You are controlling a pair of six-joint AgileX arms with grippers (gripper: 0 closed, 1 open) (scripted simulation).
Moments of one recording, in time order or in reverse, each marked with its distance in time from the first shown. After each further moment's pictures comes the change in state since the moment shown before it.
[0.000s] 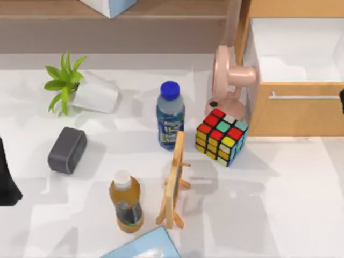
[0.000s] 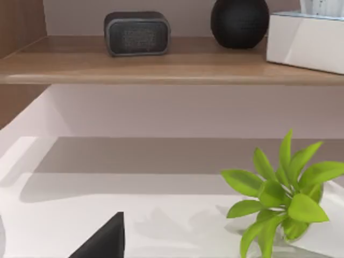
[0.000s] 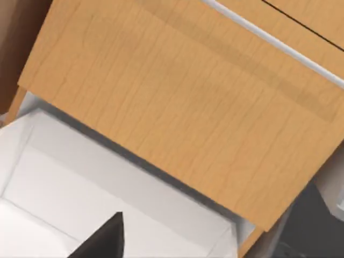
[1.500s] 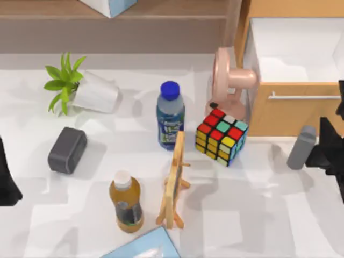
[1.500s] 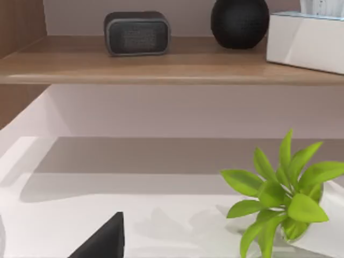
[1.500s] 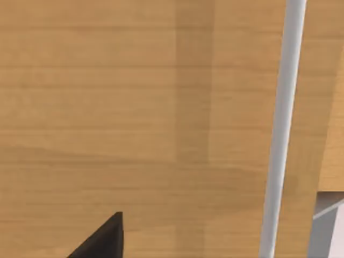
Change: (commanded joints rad) left arm 0.000 0.000 0.000 0.000 0.000 0.000; right arm 0.294 0.674 -0.144 0.816 0.463 -1.050
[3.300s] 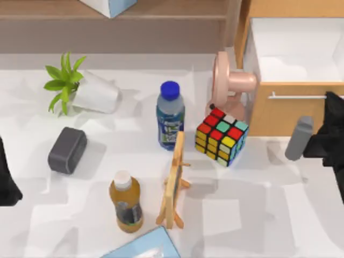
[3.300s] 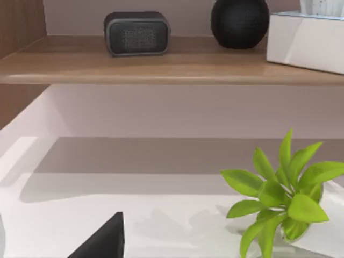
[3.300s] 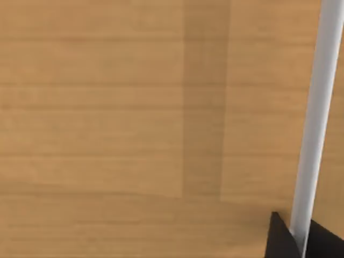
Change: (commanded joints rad) left arm 0.000 0.000 0.000 0.000 0.000 0.000; right arm -0.024 0.014 0.066 -0.058 -0.025 0.003
